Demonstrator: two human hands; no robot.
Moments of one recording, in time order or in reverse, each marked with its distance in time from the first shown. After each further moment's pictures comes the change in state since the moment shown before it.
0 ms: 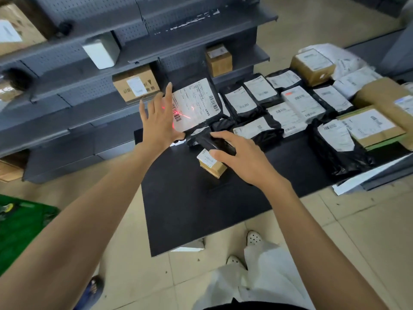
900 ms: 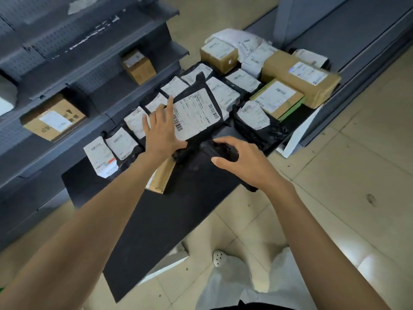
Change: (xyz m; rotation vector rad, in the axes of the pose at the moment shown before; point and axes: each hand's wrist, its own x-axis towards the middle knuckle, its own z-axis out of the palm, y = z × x) left_hand 0.032 0.215 0.063 -0.121 -0.215 0.333; right_hand -0.079 0.117 -0.117 0.067 0.249 0.273
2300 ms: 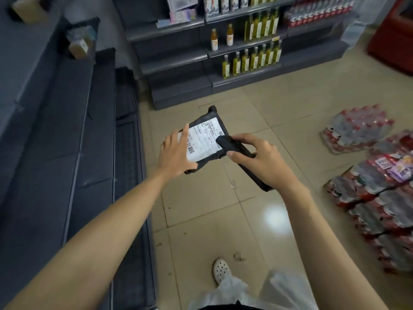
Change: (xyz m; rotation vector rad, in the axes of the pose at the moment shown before) left_hand 0.343 1.148 0.198 -0.158 -0.245 1.216; right_hand -0.120 0.550 -0.805 0.174 1.148 0.621
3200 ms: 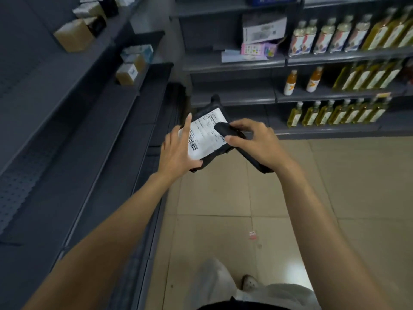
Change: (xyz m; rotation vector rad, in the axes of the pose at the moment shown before) left_hand 0.512 -0.204 -0.053 -0.066 0.193 -0.348; right_hand 0.670 -0.107 0.044 -0.047 -0.248 -0.262
